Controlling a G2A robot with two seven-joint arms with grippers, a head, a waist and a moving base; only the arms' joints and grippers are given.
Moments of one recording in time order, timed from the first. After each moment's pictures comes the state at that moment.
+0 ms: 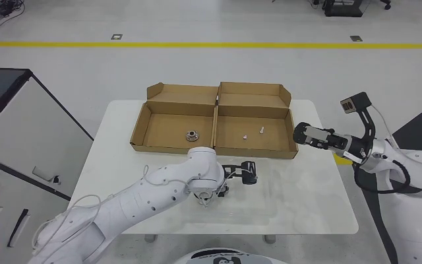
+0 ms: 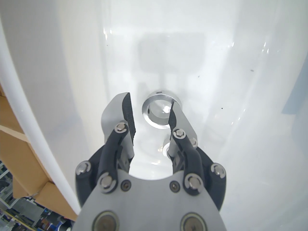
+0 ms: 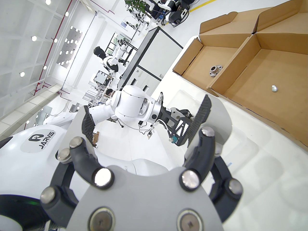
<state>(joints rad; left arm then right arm) 0.86 -1.23 -0.44 -1.71 0.94 -0.47 -1.34 -1.59 -0.99 1.83 -1.94 0.38 -0.14 1.18</state>
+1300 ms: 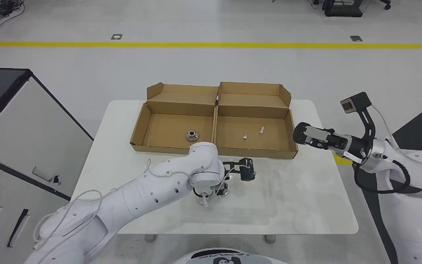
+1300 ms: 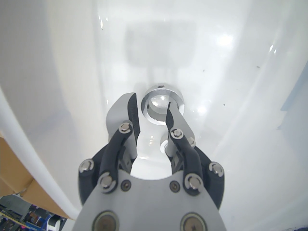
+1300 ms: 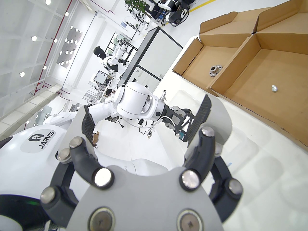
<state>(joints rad) 0.80 -1.25 -0.40 -1.64 0.85 -0.41 -1.38 -1.59 -0.99 1.83 -1.94 0.38 -0.14 1.18</state>
